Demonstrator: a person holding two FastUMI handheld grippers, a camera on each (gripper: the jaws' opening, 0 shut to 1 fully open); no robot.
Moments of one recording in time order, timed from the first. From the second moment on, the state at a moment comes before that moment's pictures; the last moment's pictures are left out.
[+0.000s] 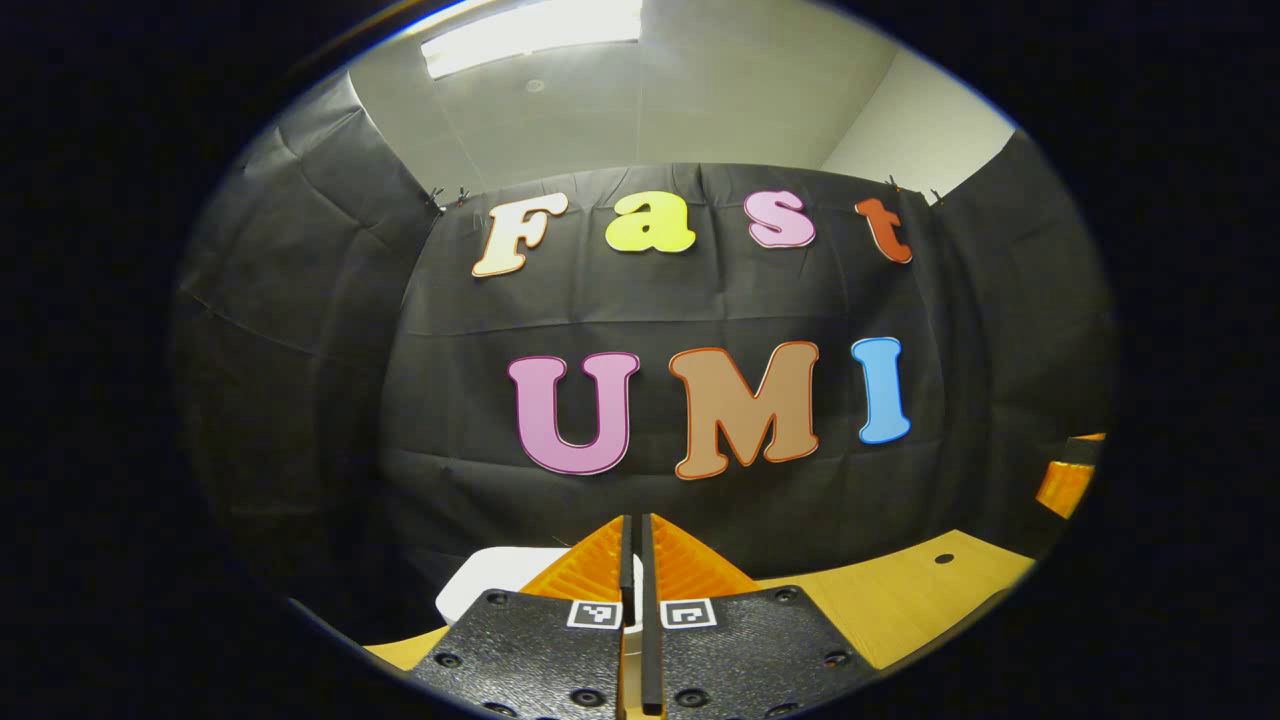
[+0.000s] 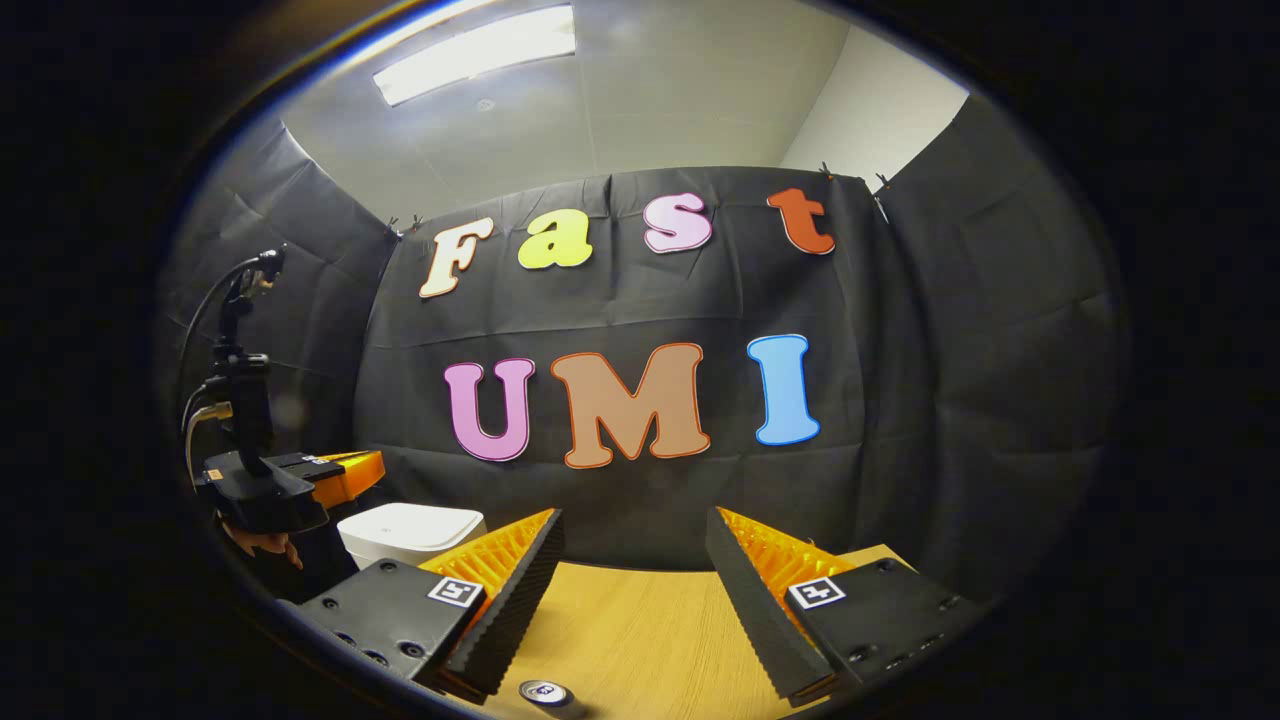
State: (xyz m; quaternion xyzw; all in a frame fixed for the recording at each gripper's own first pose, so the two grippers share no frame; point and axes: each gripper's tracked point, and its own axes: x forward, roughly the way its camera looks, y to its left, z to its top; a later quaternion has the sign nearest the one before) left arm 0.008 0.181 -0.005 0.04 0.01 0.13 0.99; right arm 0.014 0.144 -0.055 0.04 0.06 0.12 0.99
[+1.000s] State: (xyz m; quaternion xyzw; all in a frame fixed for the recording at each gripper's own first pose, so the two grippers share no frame) left arm 0.024 0.268 -0.130 0.01 0.18 0.18 0.97; right arm 0.003 0.206 -0.087 -0.03 0.10 0.15 0.98
